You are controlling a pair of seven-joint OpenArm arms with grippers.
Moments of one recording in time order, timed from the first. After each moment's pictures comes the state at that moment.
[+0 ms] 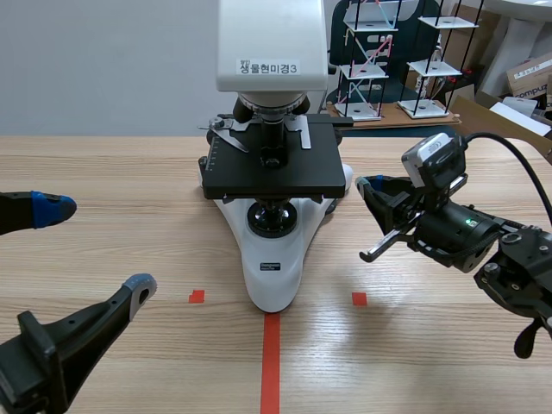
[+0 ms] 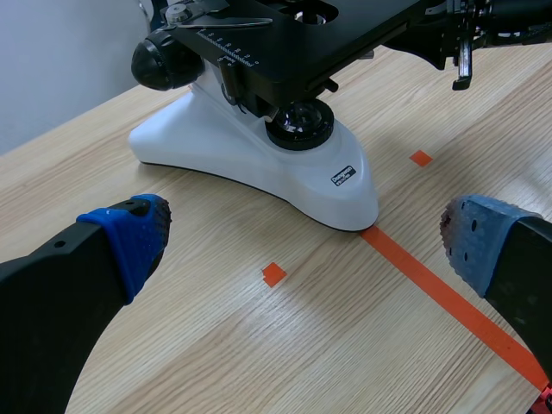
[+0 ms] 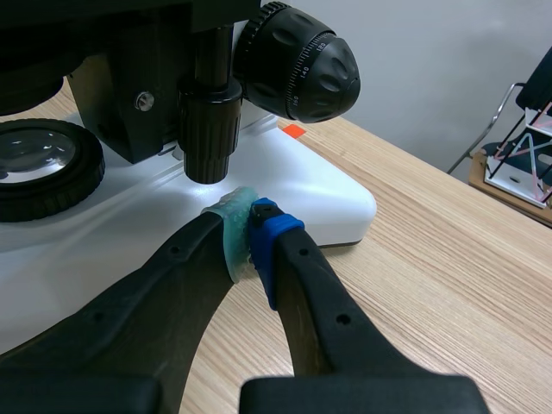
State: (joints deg) left arm 47.4 -31.8 -8.5 120.1 -12.9 -26.4 -9.7; right arm 10.3 16.3 -7.3 52.0 -13.7 29.6 38.5
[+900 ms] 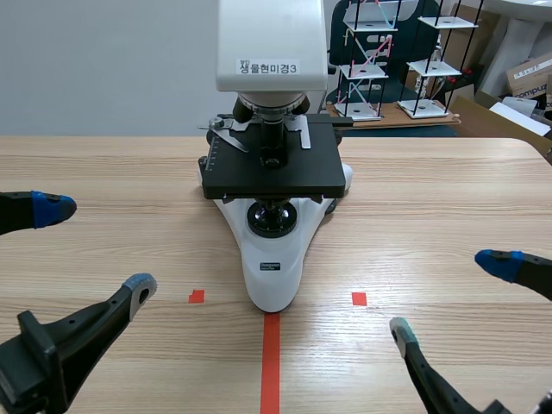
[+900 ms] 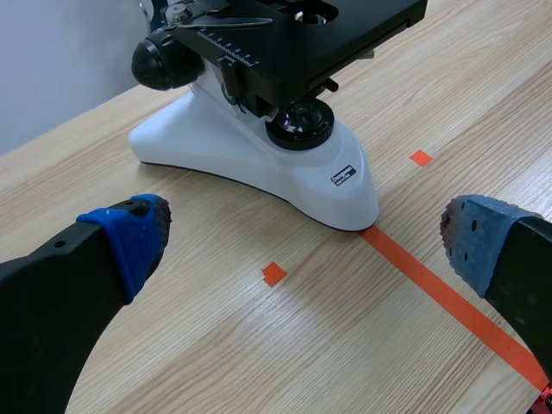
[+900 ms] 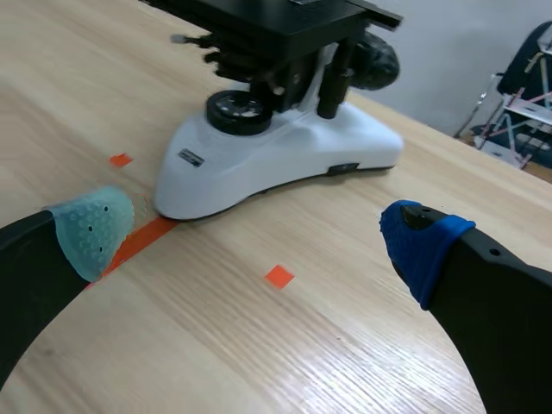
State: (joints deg) left arm 47.4 -31.8 -8.5 120.1 -12.9 -26.4 -9.6; right arm -47.5 19.1 10.5 101.7 -10.6 27.7 42.6
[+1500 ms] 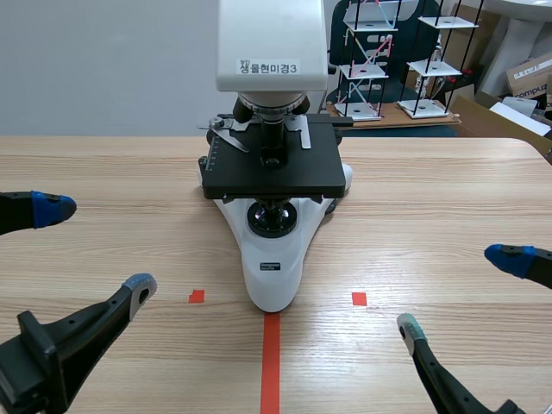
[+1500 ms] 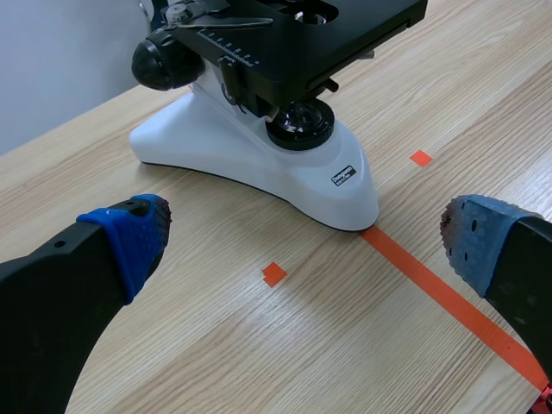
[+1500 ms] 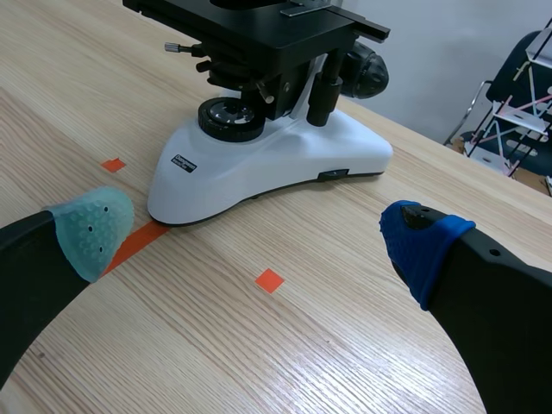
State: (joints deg) left arm 47.4 -31.8 -8.5 120.1 -12.9 -26.4 -9.6; right arm -47.5 19.1 11.8 101.7 -10.6 27.6 42.9
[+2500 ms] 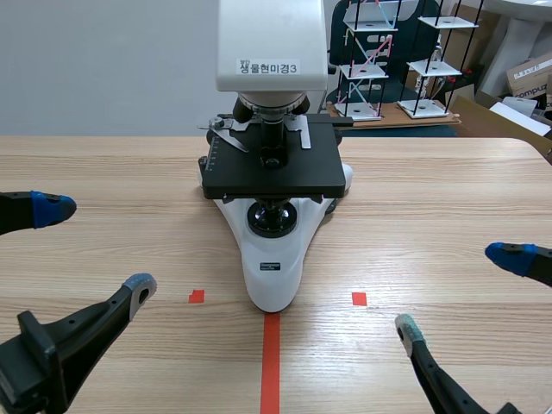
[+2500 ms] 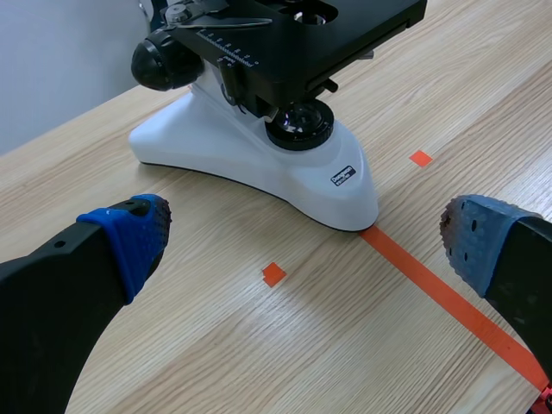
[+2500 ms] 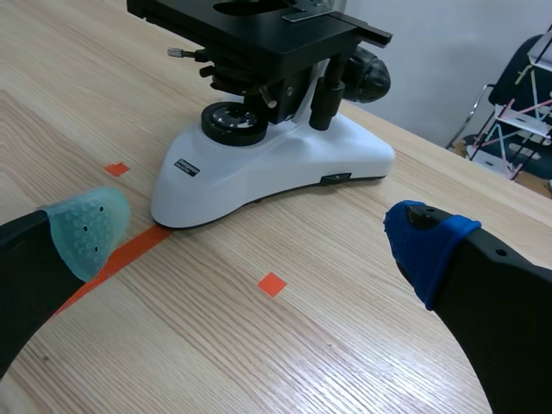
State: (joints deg) left arm 47.4 -31.8 -8.5 120.1 -12.9 -26.4 -9.6; right arm -47.5 19.1 11.8 101.7 -10.5 28.2 43.6
